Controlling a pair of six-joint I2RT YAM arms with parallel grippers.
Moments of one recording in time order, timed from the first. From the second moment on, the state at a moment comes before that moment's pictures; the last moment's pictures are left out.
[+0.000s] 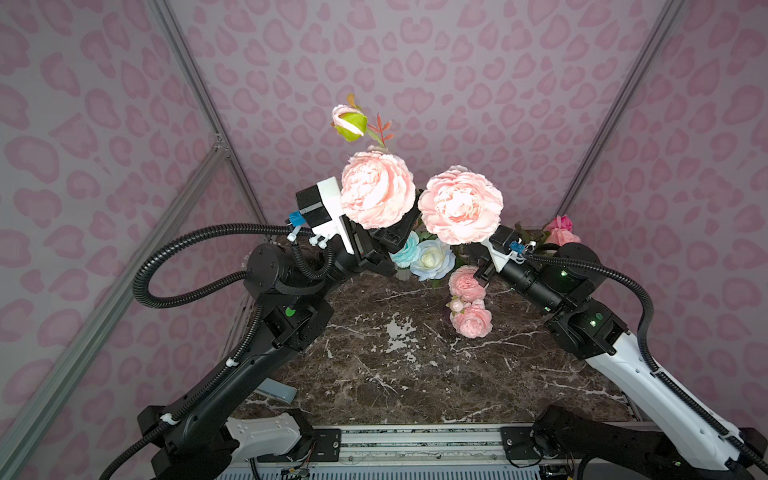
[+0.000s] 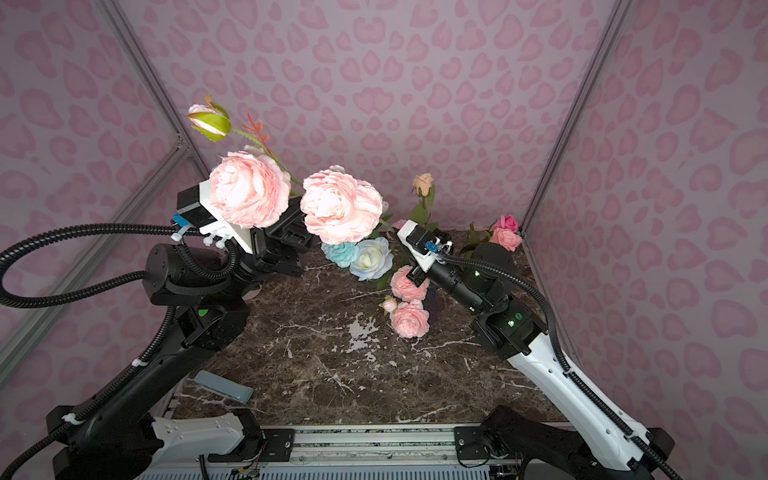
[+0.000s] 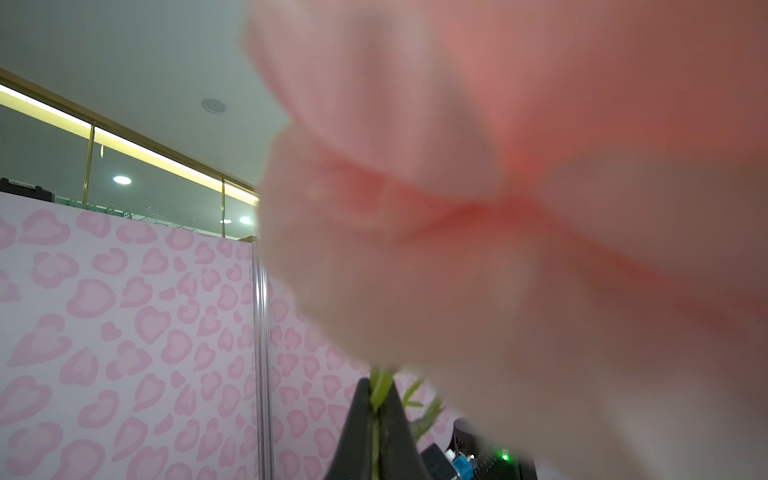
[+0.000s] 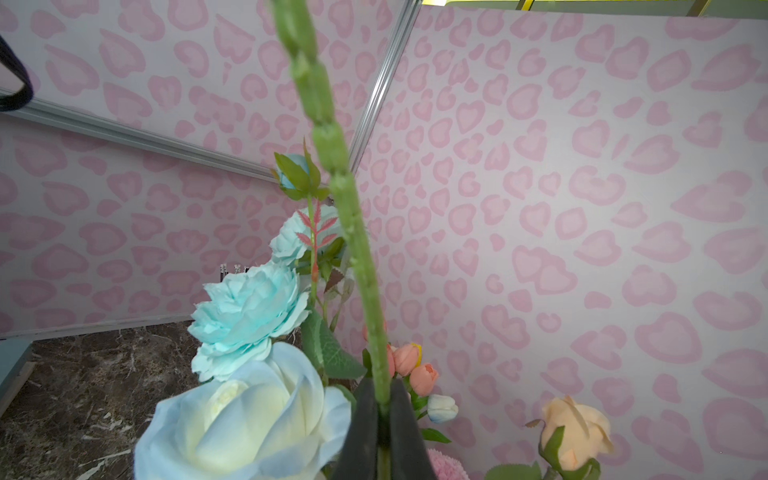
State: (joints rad) left arm -0.85 1.20 1.53 0.44 0.39 -0.17; right arm 0.68 1.06 1.30 -0.07 -0.16 -0.40
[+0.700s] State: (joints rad) left arm -0.85 0.99 1.48 -0.12 0.23 -0.03; right arm 0.88 1.18 1.51 -0.02 -0.29 -0.06
